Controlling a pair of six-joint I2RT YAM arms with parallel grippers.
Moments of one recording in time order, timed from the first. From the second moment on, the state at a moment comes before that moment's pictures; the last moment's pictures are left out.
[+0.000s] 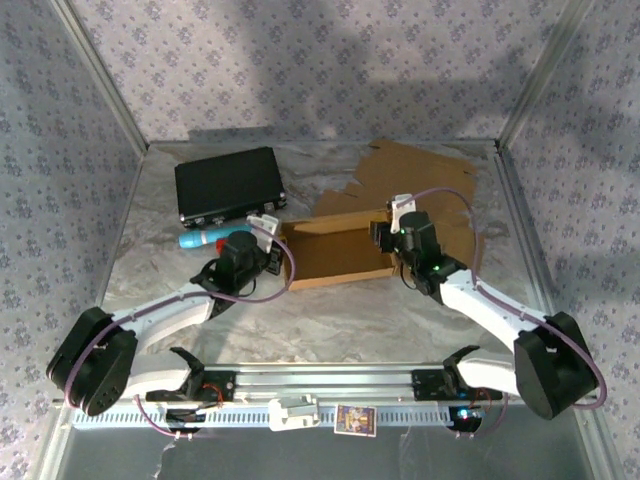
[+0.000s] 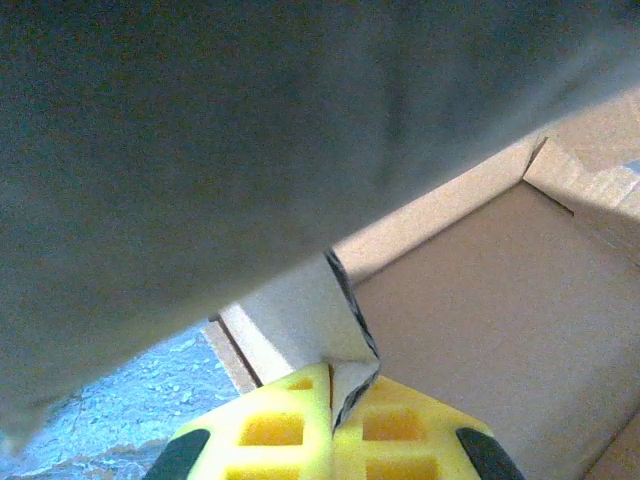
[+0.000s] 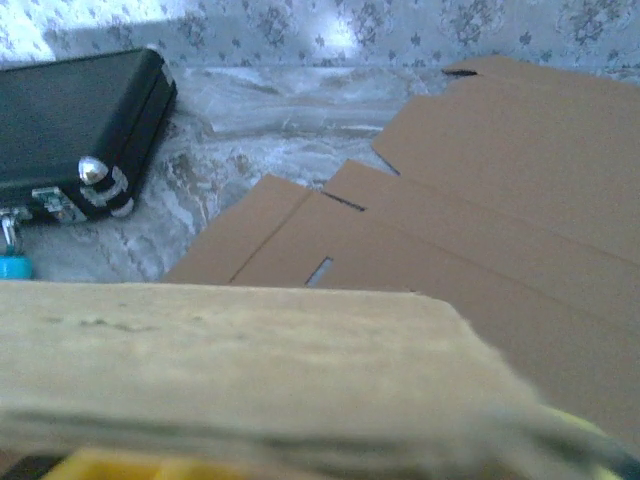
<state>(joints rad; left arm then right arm) -0.65 1.22 0.51 0.29 -0.09 -0.17 0.50 1.19 0.63 0.11 0.13 0.23</state>
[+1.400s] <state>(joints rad) -0.70 1.25 0.54 0.28 -0.20 -0.16 0.12 1.44 1.61 -0.91 -0.21 0.73</state>
